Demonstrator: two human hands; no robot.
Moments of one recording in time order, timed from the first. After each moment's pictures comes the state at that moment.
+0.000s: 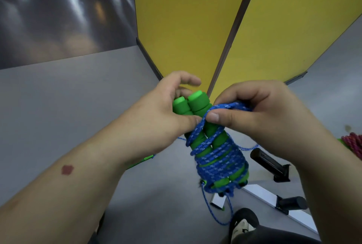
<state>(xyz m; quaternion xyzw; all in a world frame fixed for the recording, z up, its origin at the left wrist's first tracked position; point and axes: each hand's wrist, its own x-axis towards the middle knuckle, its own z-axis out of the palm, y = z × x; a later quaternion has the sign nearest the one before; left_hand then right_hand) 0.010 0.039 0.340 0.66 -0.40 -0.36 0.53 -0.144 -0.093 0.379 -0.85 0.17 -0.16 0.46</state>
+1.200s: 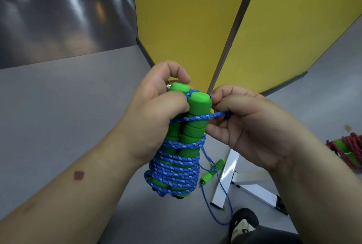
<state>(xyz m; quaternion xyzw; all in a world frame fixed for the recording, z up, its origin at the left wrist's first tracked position) -0.004 0.039 0.349 0.50 -0.31 -0.37 0.71 -0.124 -0.079 0.367 -0.49 0.28 -0.12 0.82</state>
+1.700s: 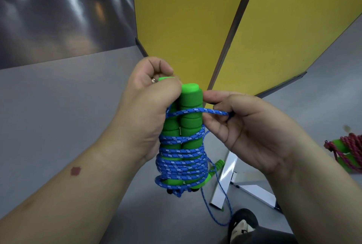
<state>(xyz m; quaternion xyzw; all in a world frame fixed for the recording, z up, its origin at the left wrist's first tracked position) -0.006 0.029 0.353 0.50 -0.21 -0.31 0.78 -0.125 -0.074 0.371 -0.40 0.31 -0.14 0.85</state>
